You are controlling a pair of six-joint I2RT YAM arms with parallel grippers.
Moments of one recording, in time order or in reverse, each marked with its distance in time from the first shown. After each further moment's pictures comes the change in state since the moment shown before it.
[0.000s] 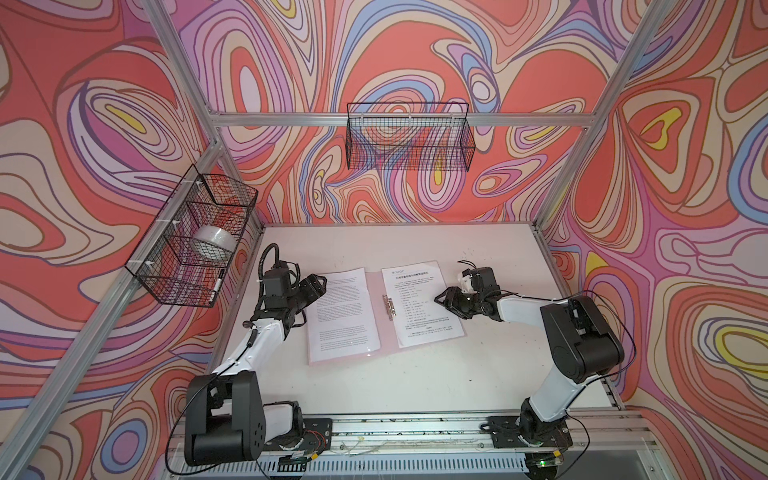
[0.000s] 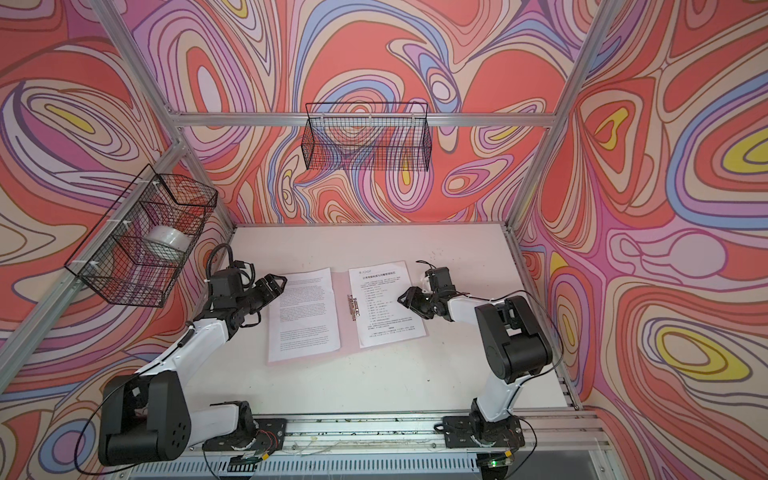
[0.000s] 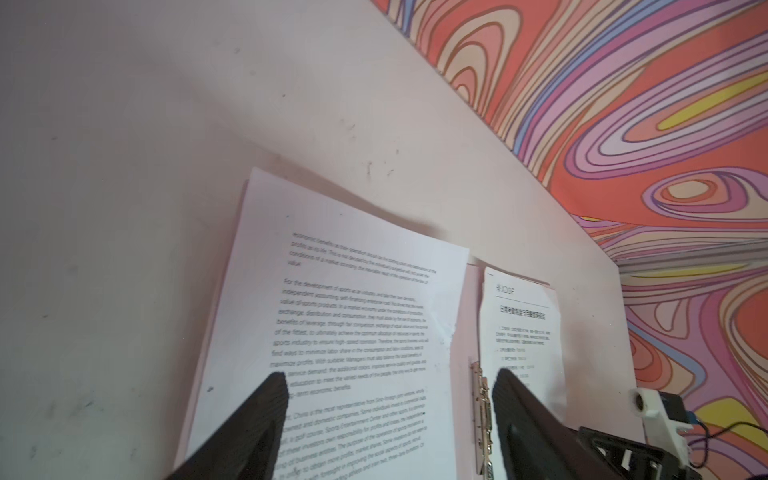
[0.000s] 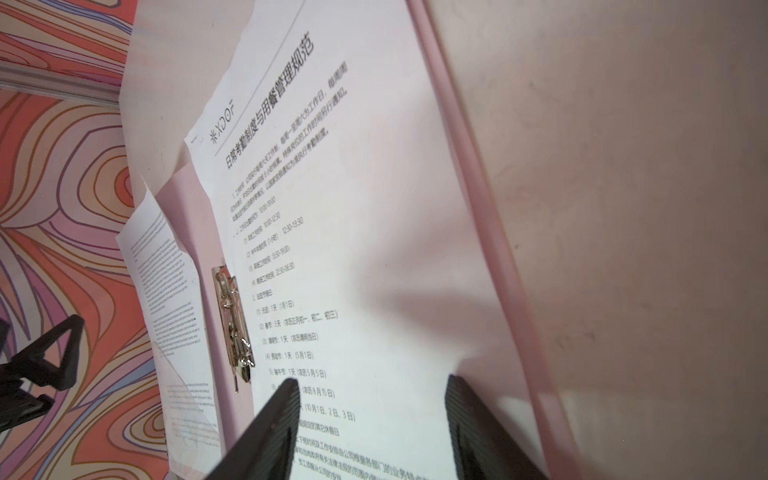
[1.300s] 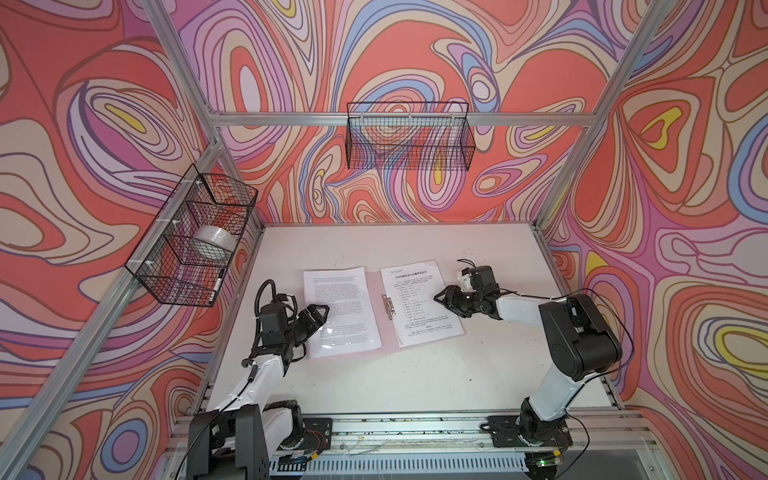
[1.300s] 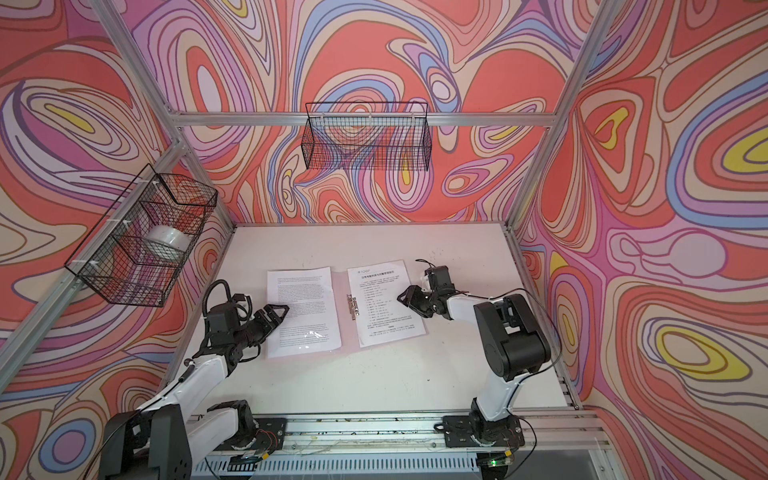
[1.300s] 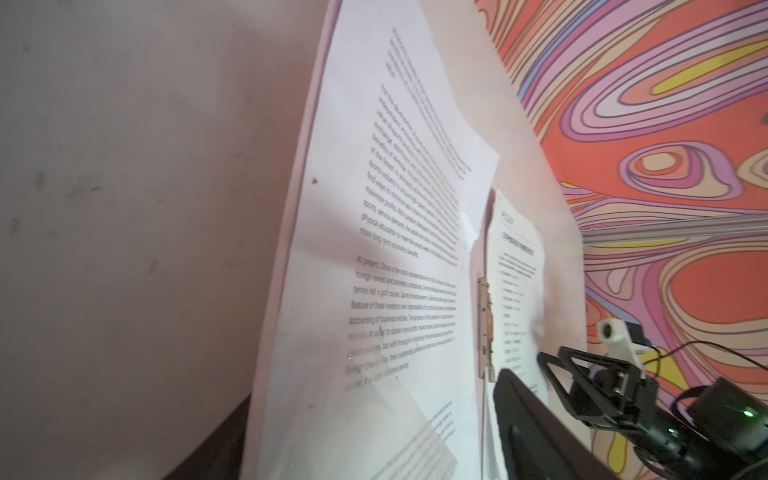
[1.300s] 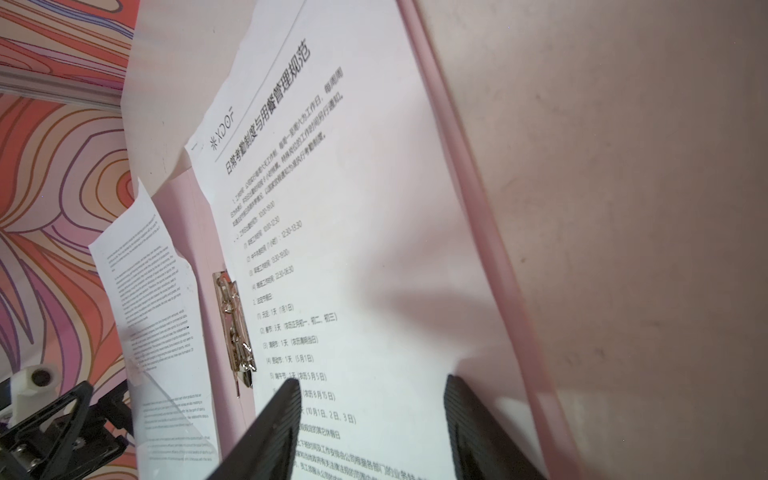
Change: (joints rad) left arm 0.051 -0.254 -0.325 0.101 0.196 -0.112; right arm 0.003 0.011 0.011 -0.002 0.002 0.009
